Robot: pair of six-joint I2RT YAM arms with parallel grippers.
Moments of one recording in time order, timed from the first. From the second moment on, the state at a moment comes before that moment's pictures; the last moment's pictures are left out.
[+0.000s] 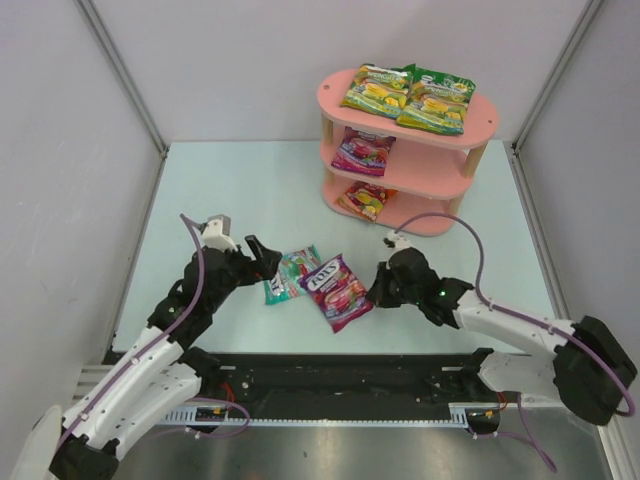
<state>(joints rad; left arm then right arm) -0.53 0.65 0.56 -0.29 -0.15 -0.60 0.81 1.19 0.60 -0.15 -0.05 0.65</state>
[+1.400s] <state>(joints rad) -1.29 1.31 0.41 0.28 -0.66 -0.90 0.91 1.01 0.44 -0.26 0.38 1.34</state>
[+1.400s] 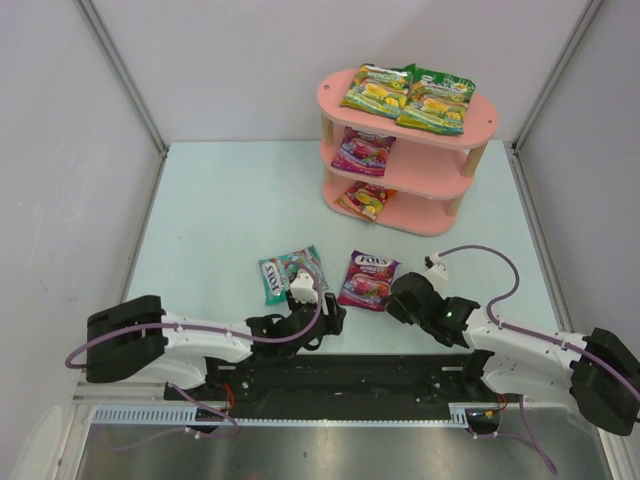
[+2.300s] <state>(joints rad) -1.11 1.44 0.28 0.72 -0.43 -0.71 0.77 1.07 0.31 -0.03 0.00 1.25</state>
